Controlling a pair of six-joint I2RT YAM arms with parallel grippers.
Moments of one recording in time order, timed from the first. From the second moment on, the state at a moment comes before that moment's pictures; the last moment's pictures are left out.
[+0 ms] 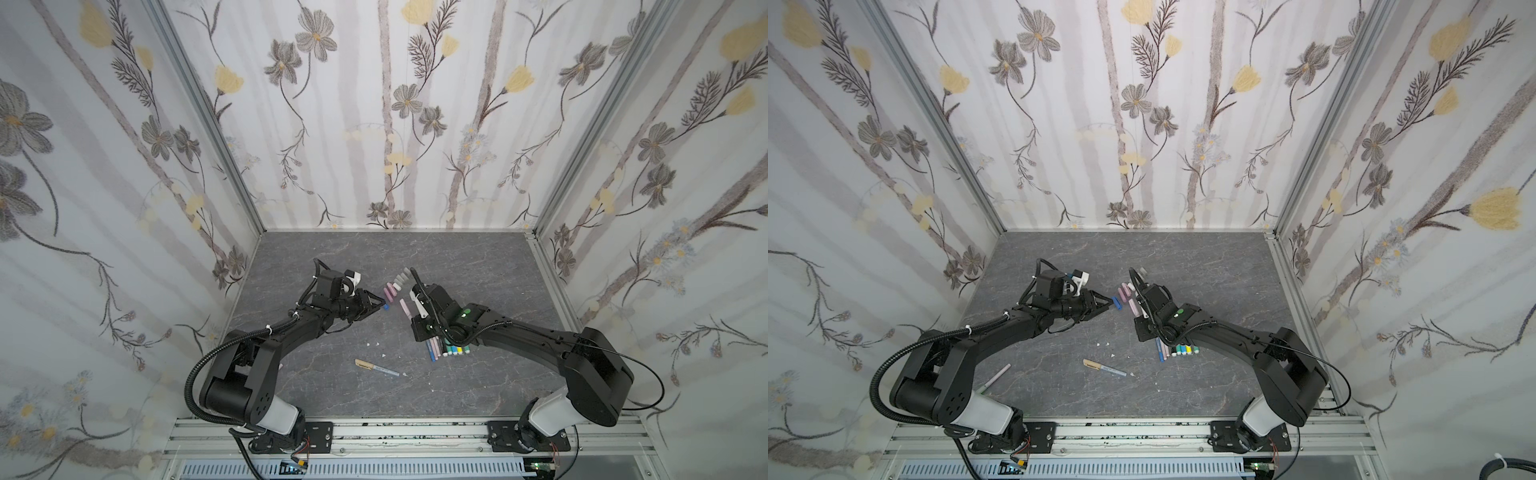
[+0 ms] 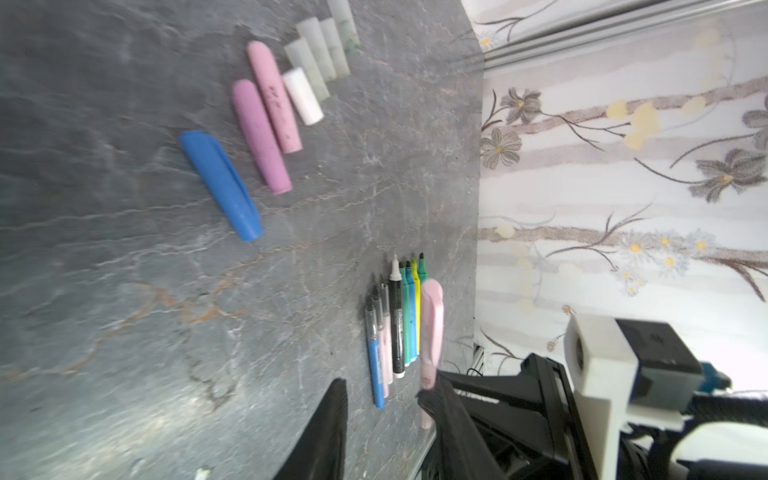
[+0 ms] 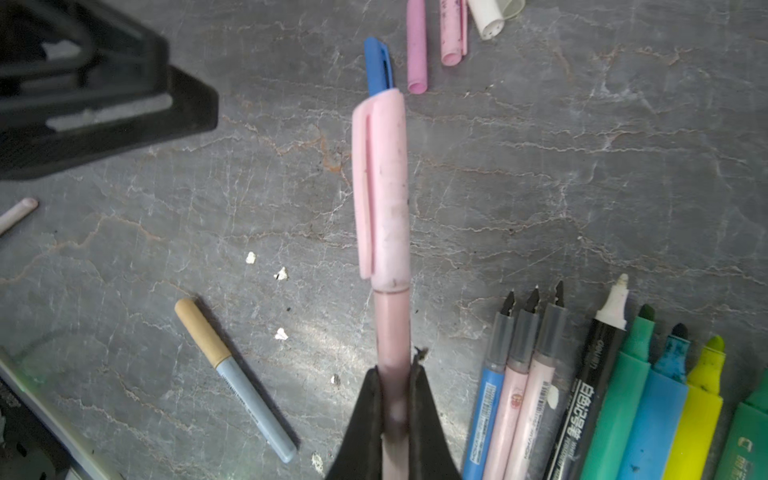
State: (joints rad) left arm -0.35 1.51 0.74 0.16 0.72 -0.92; right arm 0.83 1.54 0.99 -0.39 -0.02 0.45
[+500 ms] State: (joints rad) left arm -0.49 1.63 0.82 0.21 0.67 -0.99; right arm 0.83 1.54 0.99 -0.36 -0.05 0.48
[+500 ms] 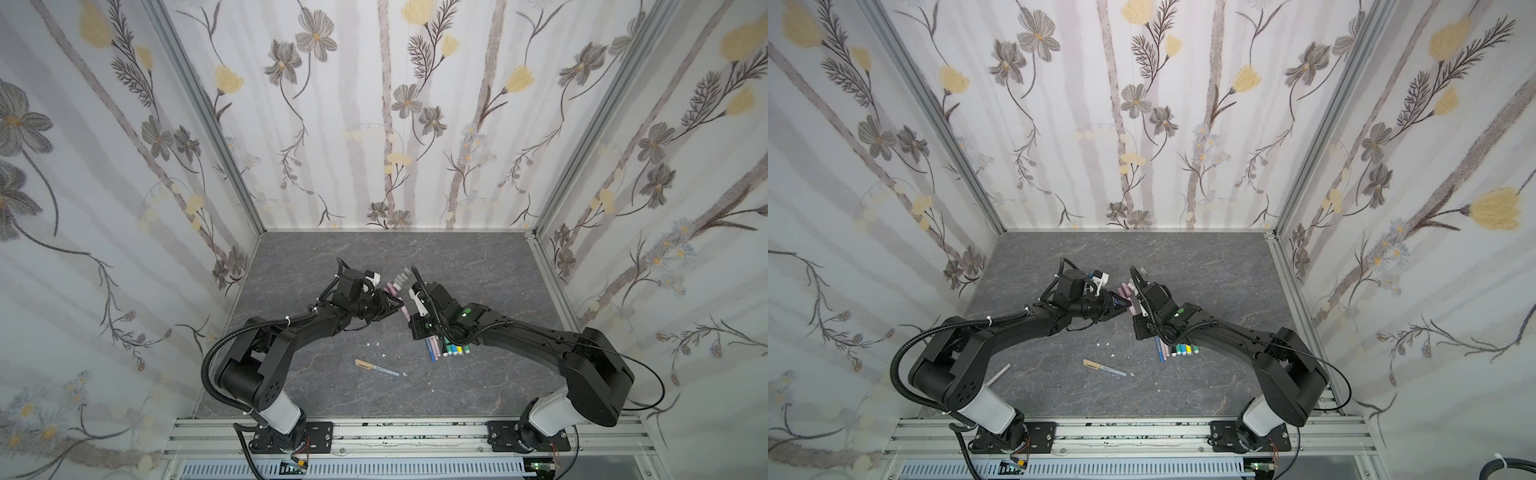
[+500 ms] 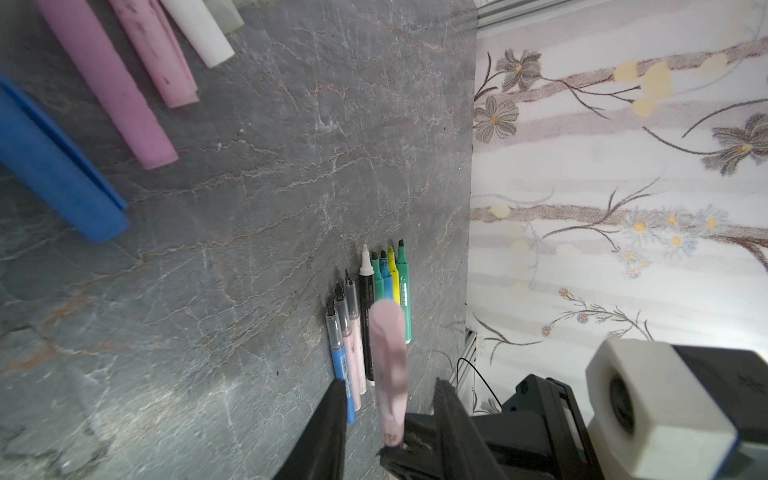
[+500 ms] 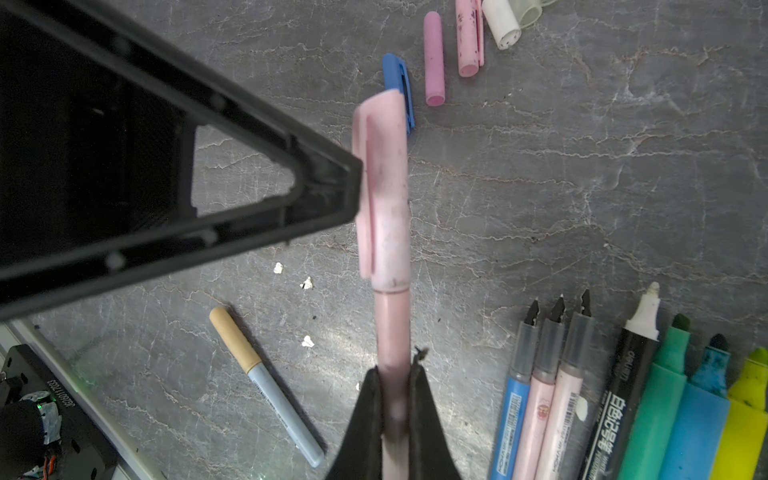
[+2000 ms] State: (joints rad) left arm -0.52 1.74 0.92 0.22 0.67 -1.00; right arm 0.79 1.56 0.98 -0.28 -0.08 0.50
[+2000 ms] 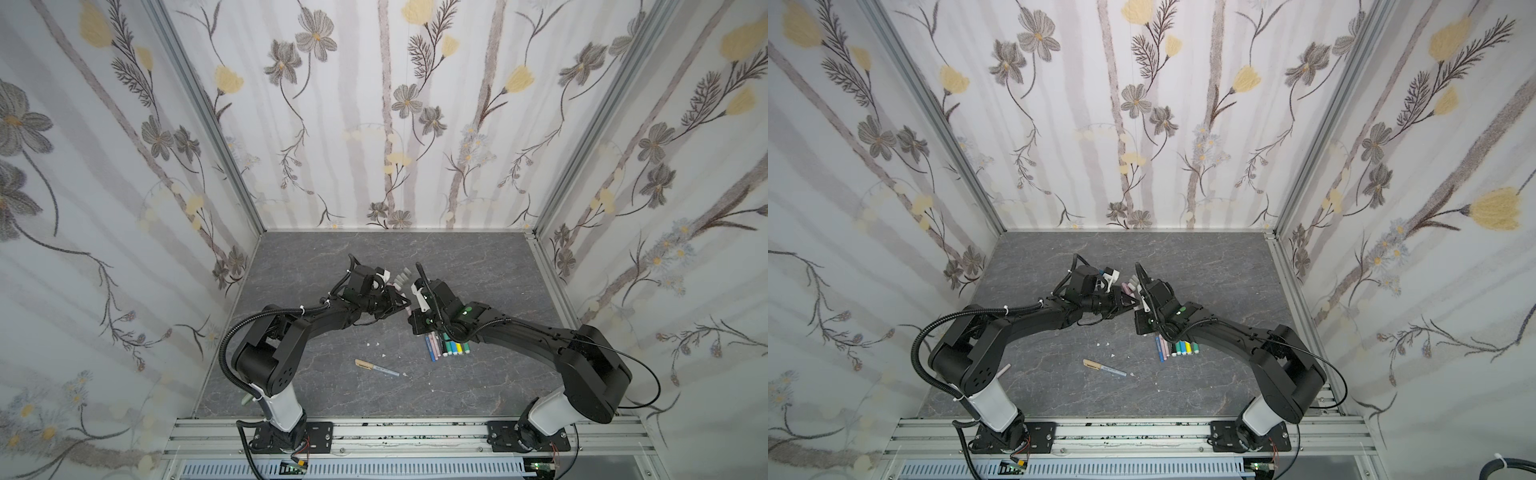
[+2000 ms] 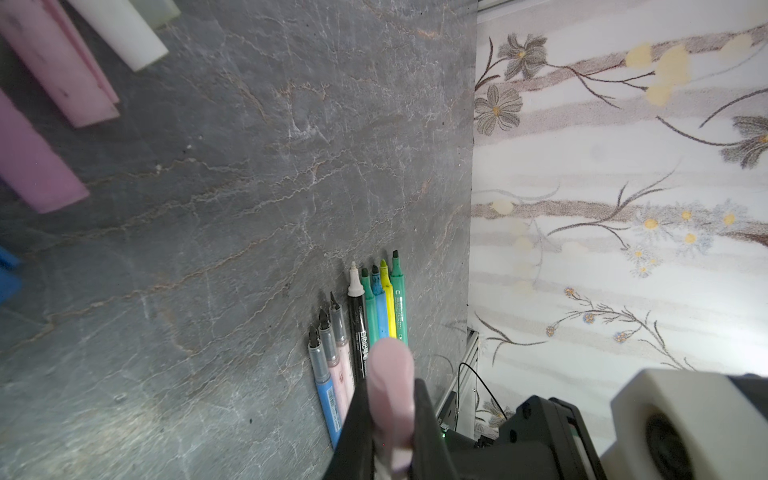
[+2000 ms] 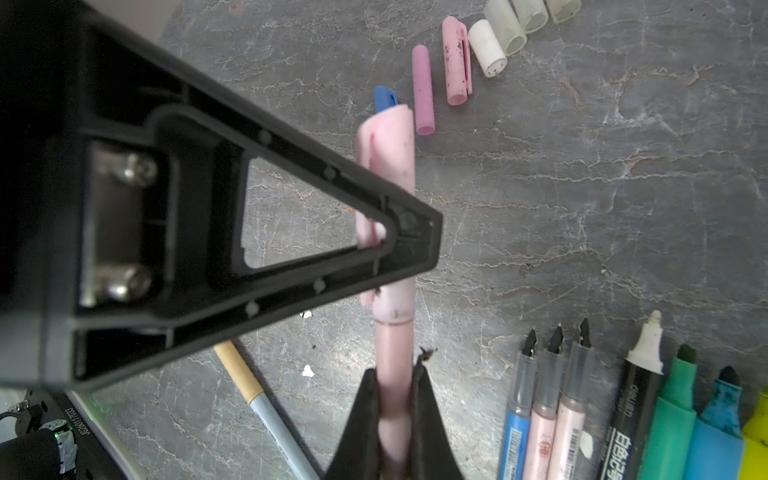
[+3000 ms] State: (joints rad) left arm -0.43 1.81 1.12 0.09 0.58 -0.91; right arm 0.89 1.42 0.78 -0.26 -0.07 0.57
